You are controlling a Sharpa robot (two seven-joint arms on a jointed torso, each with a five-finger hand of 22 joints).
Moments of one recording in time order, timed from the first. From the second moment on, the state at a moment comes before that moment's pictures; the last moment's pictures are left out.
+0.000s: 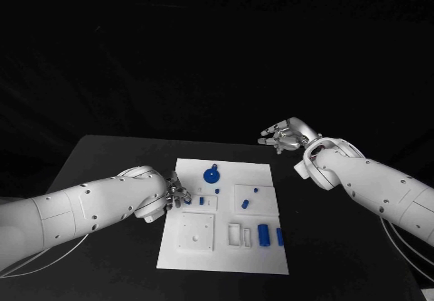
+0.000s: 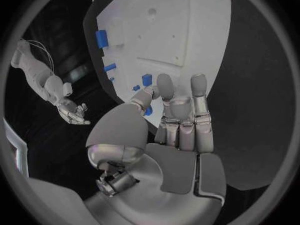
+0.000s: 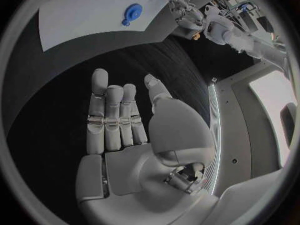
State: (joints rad) left arm 1.32 -0.57 -0.24 1.23 -0.91 -0.13 -0.54; left_hand 1.06 0.07 0.33 -0.21 0.67 1.07 0.11 0.34 0.14 1.46 -0.07 0.58 0.42 1.41 -0.12 1.16 0.70 0.05 1.30 -0.11 0.38 1.31; right arm 1.03 -0.69 0.37 1.13 -1.18 -0.33 0.10; right_hand 1.21 -0.04 0.00 -0.11 0.40 1.07 0.10 0.07 0.07 1.22 0.00 0.80 0.82 1.24 -0.05 0.83 1.02 0.10 1.34 -0.06 0.33 1.08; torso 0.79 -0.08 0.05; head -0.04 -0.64
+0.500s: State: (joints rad) left arm 1.31 -0.56 -0.24 1.22 -0.92 -0.13 -0.53; left_hand 1.06 0.06 0.33 -0.21 0.67 1.07 0.11 0.34 0.17 1.46 -0.07 0.59 0.42 1.41 -0.12 1.16 0.70 0.05 1.30 -0.11 0.38 1.31; right arm 1.03 -0.69 0.37 1.13 -1.18 -0.33 0.10; right_hand 1.21 -0.04 0.00 -0.11 0.40 1.07 0.10 0.07 0.07 1.22 0.00 0.80 0.82 1.24 -0.05 0.83 1.02 0.10 1.34 -0.06 0.33 1.09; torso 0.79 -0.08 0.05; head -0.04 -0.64
